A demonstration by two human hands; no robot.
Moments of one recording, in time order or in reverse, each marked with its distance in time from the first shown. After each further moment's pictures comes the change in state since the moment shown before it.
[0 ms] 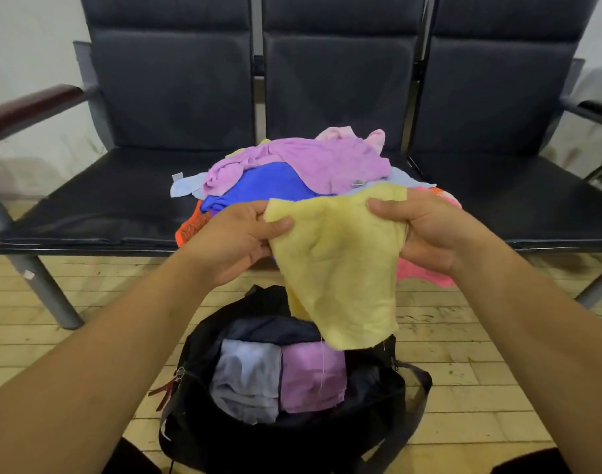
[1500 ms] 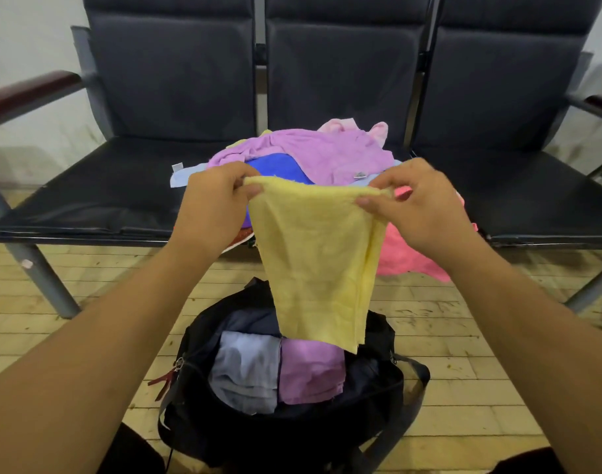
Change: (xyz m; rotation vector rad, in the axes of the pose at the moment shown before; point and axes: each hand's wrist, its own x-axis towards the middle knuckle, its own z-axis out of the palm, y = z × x) left_hand 0.008 0.007 -0.020 1.020 0.568 0.532; right_hand -0.006 0.005 0.015 -1.061 0.362 -0.561
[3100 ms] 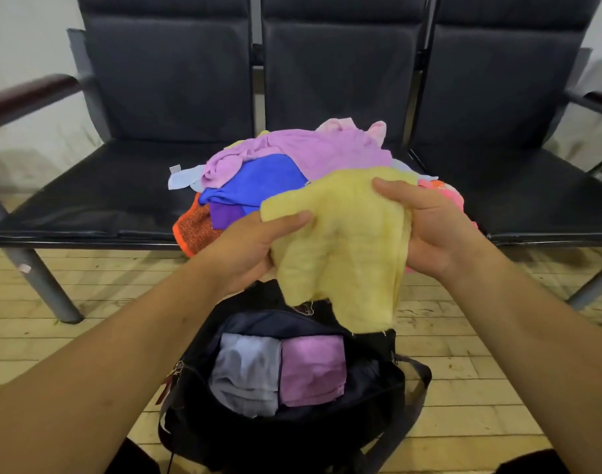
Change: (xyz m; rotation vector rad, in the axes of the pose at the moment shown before) left_hand -0.031 0.025 0.023 -1.251 -0.652 -0.582; right_hand -0.006 -0.003 0.002 1.299 -0.340 0.548
